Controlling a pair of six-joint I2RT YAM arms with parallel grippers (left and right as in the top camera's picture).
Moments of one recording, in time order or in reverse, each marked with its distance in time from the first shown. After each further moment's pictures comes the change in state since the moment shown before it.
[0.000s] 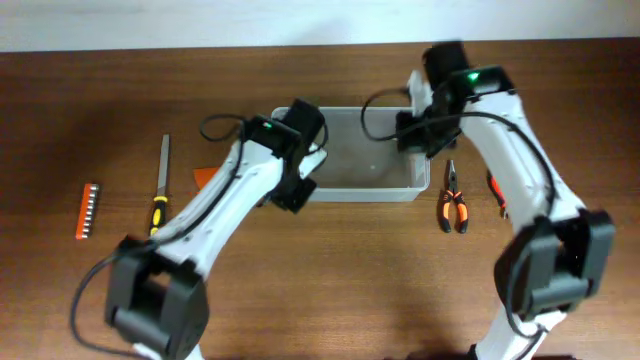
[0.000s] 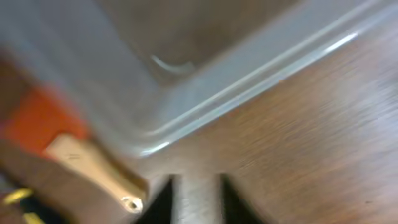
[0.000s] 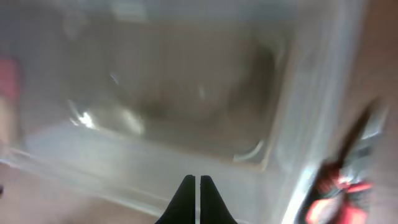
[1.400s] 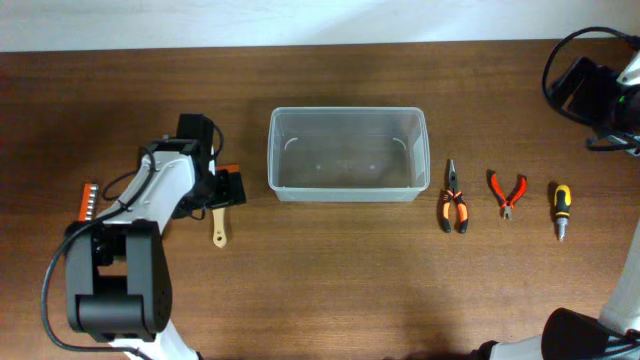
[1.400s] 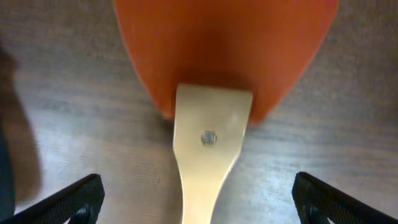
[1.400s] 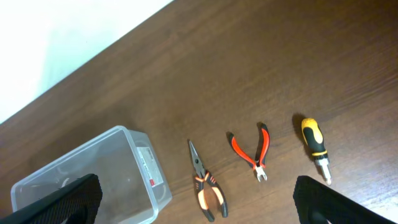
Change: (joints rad) left arm 0.454 0.051 -0.356 0.359 0.055 -0.390; right arm -0.512 -0.277 0.204 -0.166 0.085 0.138
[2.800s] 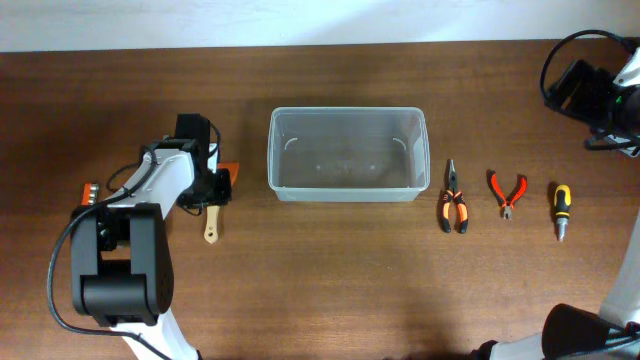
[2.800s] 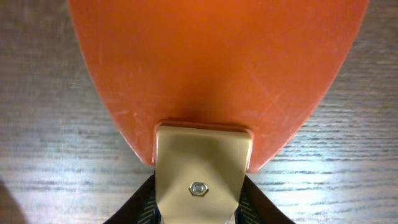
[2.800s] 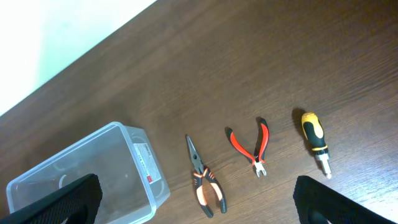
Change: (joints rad) left arm 0.022 0.084 0.010 0.101 0.010 0.160; right arm 0.000 0.019 0.000 -0.014 0.000 0.000
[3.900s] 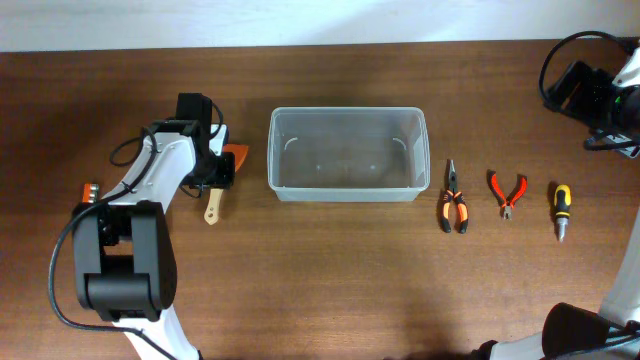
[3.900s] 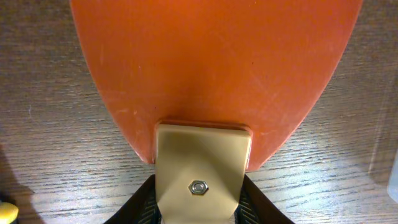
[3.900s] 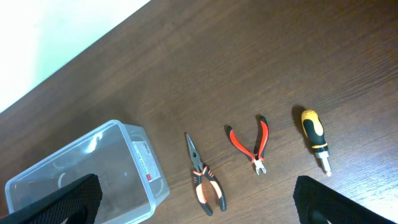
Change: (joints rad) left arm -0.018 0.021 0.150 -0.081 0.033 0.098; right arm 0.000 0.003 0.000 -0.008 0.000 0.000
